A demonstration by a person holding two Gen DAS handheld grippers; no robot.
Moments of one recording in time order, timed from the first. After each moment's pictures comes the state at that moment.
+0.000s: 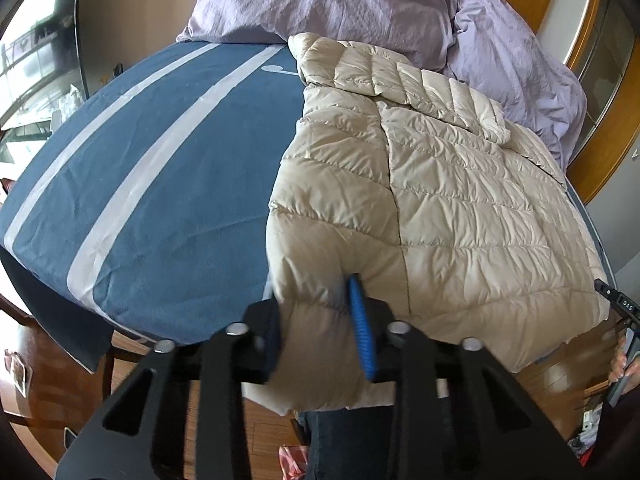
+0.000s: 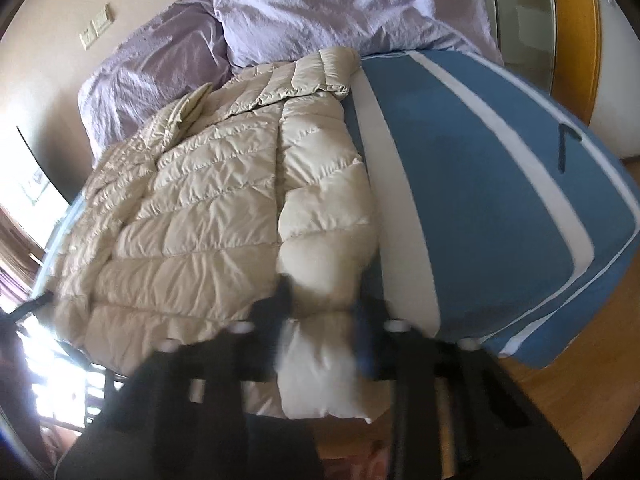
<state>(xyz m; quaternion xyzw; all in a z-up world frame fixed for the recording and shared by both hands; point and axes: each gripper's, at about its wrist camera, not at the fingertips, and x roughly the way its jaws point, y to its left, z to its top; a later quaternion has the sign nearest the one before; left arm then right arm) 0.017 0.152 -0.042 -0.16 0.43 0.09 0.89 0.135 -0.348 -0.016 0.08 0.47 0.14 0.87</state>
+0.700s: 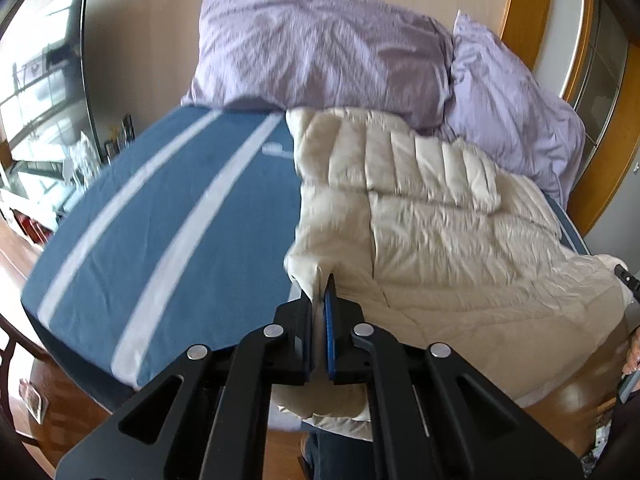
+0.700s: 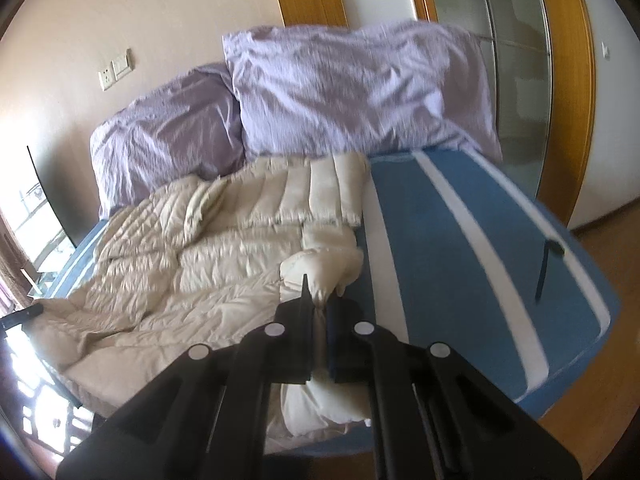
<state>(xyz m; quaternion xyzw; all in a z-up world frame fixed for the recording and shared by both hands) 0.050 0.158 0.031 -0.13 0.36 0.12 0.92 0.171 -0.324 0.077 0.04 0.35 0.13 0.93</state>
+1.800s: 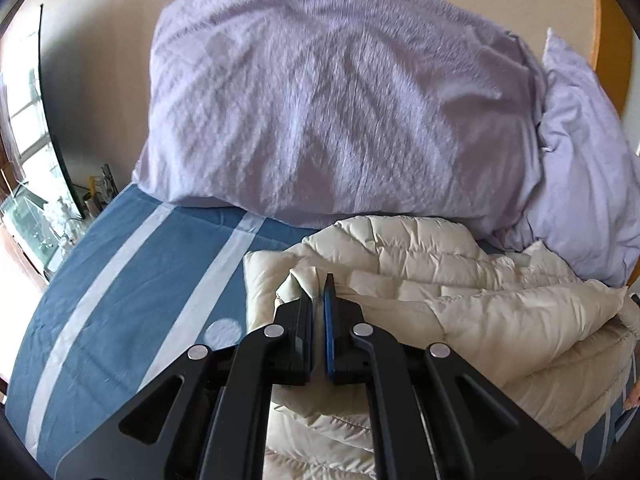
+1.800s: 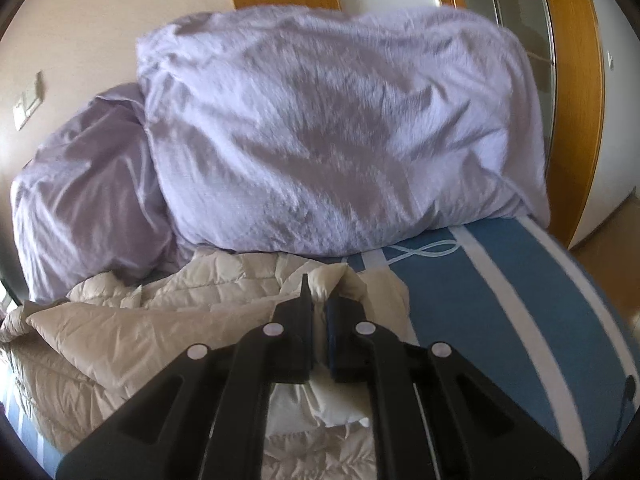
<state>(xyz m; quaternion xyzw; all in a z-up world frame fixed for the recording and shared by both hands) 0.324 0.219 0.040 -0.14 0.35 0.18 0.91 0.451 -0.252 0.033 0.07 0.35 0.06 0.93</state>
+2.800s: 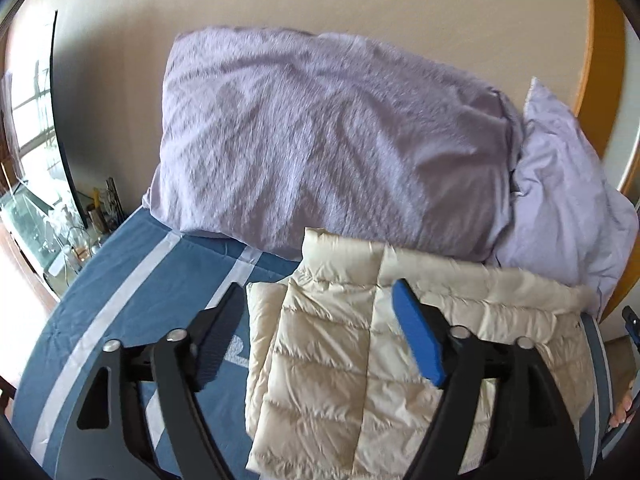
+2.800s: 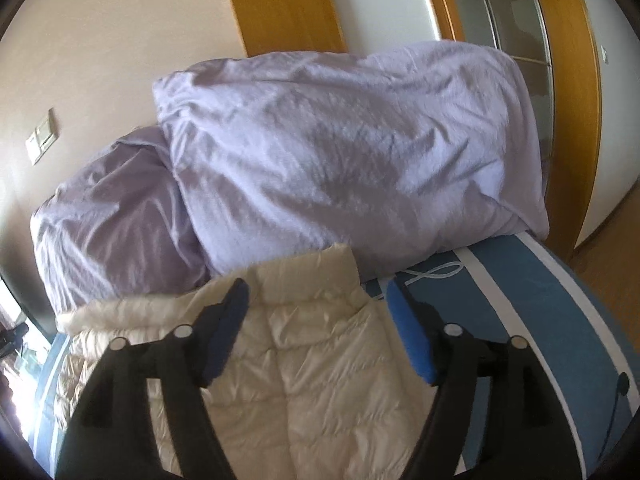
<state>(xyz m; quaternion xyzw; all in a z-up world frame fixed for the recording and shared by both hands) 0.293 0.211 0.104 -0.15 0.31 0.18 0.92 0.414 -0.245 0.100 0.08 0.32 0.08 0.94</state>
